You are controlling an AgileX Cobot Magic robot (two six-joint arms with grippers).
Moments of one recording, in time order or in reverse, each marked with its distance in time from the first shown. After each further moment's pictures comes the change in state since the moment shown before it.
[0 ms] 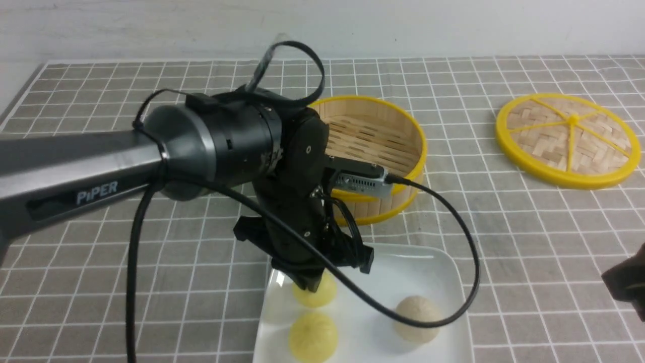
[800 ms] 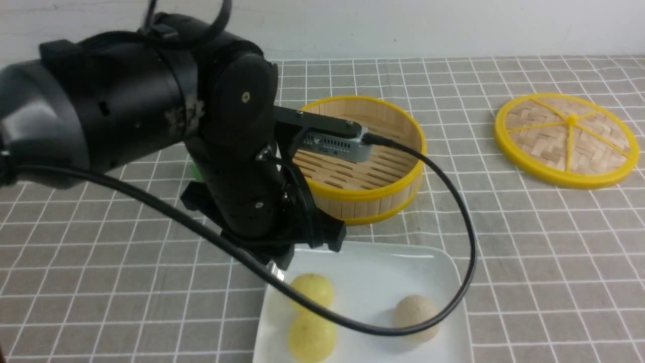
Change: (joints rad) right arm 0.000 -0.686 0.204 -0.022 -0.176 -0.030; left arm 0.000 -0.253 0.001 0.077 0.175 0.004
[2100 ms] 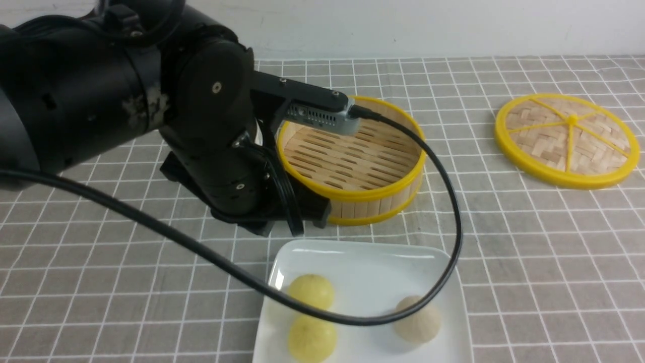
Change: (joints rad) right arm -0.052 -0.080 0.404 -0.006 -0.600 -0.046; left arm 0.000 -0.048 0.000 0.090 -0.053 -0.026
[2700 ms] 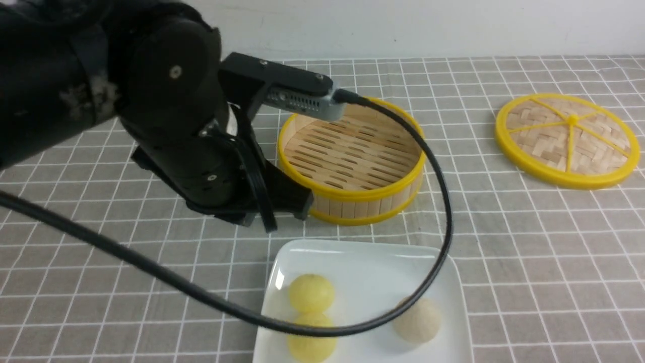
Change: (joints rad) right arm -0.367 -0.205 0.374 -0.073 0.025 -0.007; left arm 0.000 -0.106 0.000 0.043 0.058 0.000
